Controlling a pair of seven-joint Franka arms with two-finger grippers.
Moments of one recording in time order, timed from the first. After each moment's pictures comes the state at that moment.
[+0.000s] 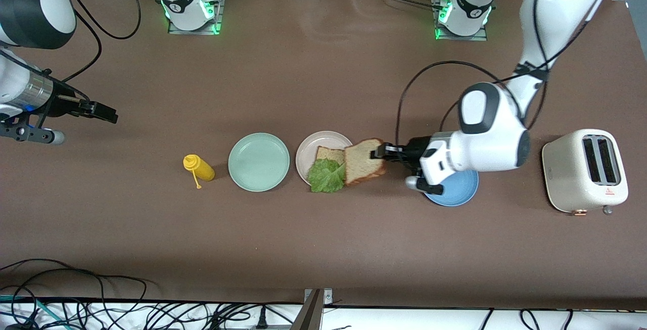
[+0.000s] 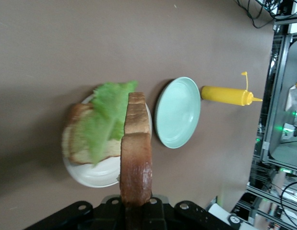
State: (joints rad) left arm 0.10 0.66 -0.60 -1.59 -0.62 2.20 0.05; right arm -0.05 0.13 0.05 -1.71 -0.02 1.72 0.17
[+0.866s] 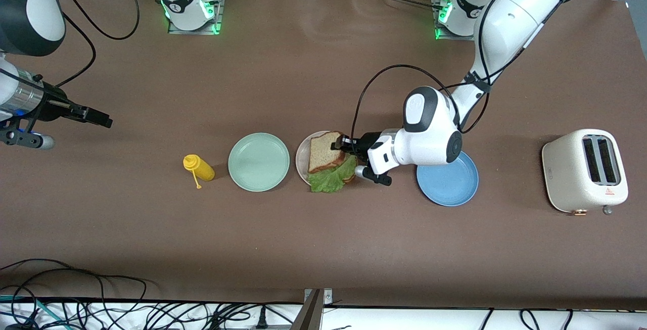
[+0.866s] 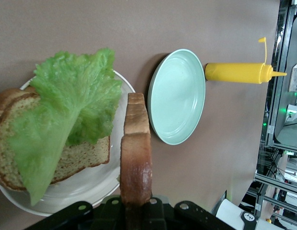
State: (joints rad) left arm -0.02 0.78 -0.59 -1.59 -0.63 2.32 0.14; right arm -0.09 0.15 0.05 -1.71 0.01 1.75 0.17
